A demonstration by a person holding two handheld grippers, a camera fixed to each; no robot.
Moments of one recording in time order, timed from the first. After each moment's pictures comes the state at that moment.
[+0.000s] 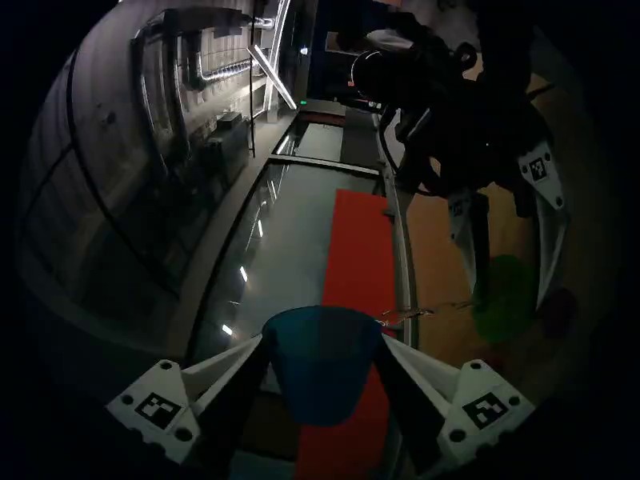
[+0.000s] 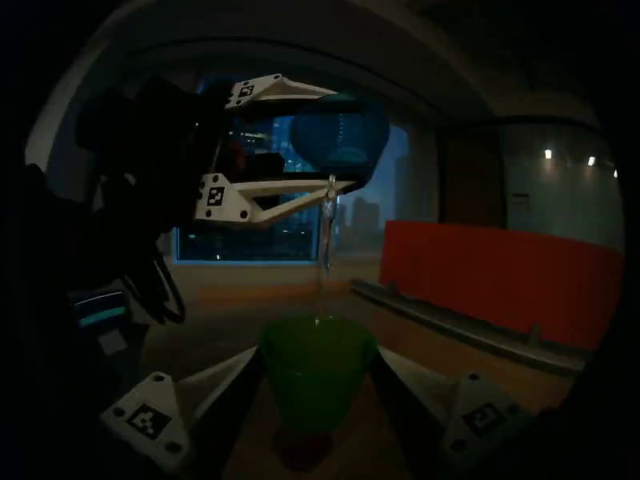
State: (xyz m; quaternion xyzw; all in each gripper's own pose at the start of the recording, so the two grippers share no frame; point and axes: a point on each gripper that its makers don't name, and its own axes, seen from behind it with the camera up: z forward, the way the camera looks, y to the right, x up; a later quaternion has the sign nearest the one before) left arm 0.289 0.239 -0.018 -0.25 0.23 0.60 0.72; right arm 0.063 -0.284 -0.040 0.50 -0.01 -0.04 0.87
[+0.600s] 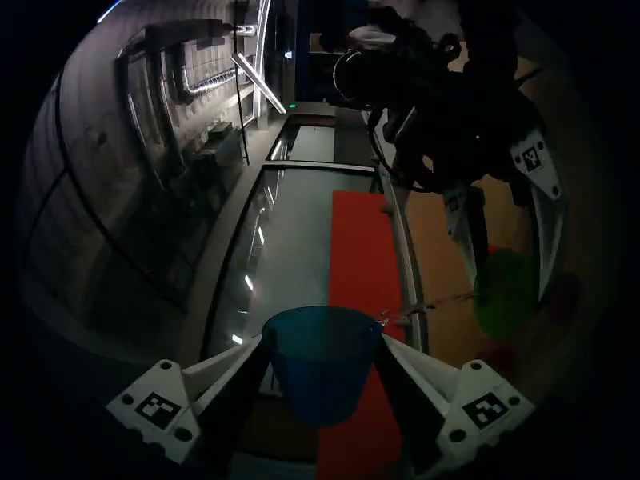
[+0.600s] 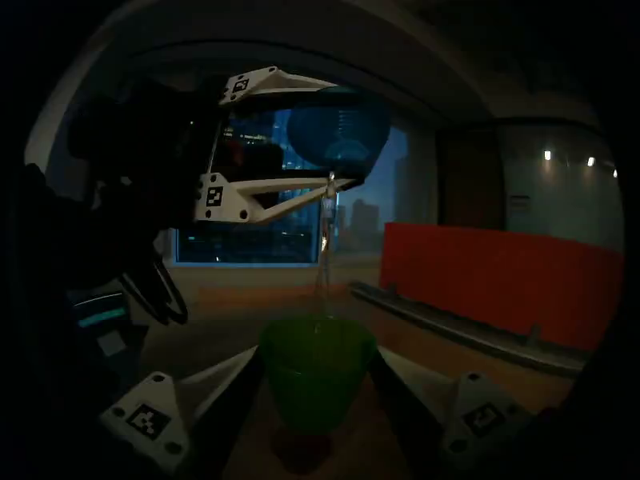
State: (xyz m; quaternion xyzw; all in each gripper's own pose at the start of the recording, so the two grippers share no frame) left arm 0.299 0.246 -0.021 -0.24 0.24 0.63 0.69; right arm 0.065 -0.283 -0.039 0.49 -0.01 -0.04 0.87
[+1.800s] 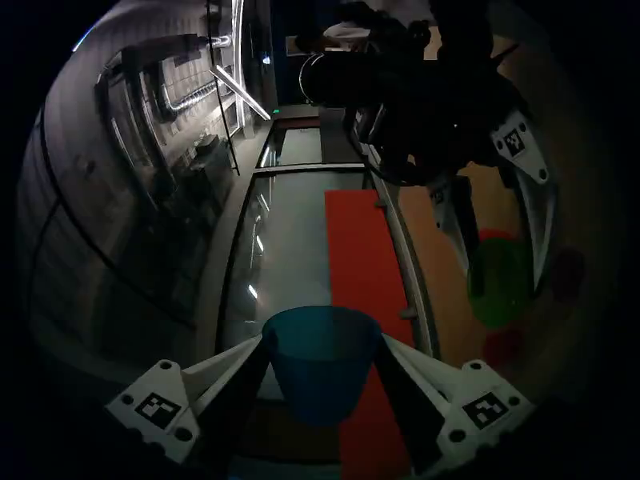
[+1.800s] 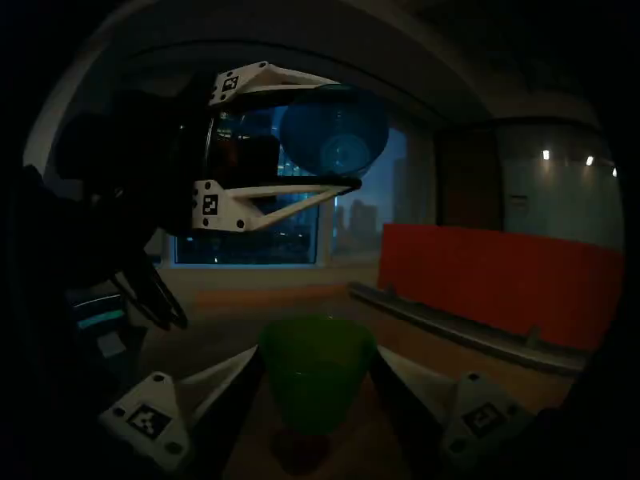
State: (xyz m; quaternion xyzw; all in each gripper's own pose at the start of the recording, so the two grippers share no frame) left arm 0.298 0.251 -0.030 -0.23 0.25 0.67 0.66; right arm 0.066 -0.281 -0.036 0.49 -0.01 -0.04 0.87
